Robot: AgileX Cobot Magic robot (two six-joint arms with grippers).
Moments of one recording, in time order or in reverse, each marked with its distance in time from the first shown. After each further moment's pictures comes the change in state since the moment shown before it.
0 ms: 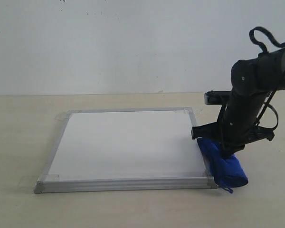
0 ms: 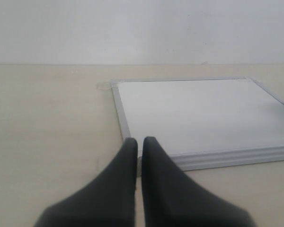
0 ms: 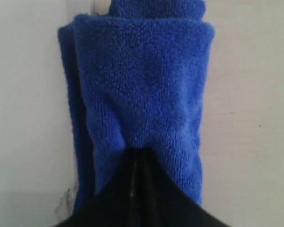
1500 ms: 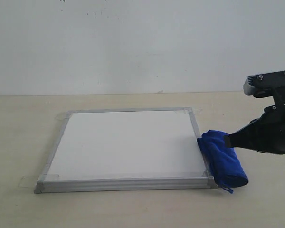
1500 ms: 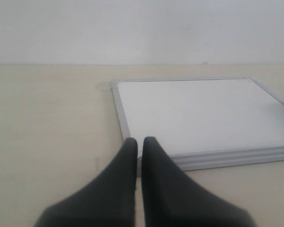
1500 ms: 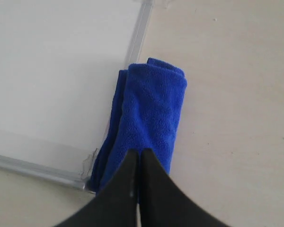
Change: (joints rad) left arm 0.000 0.000 0.000 0.000 0.000 0.000; right arm 0.000 -0.646 0.661 0.004 -0.626 -0.244
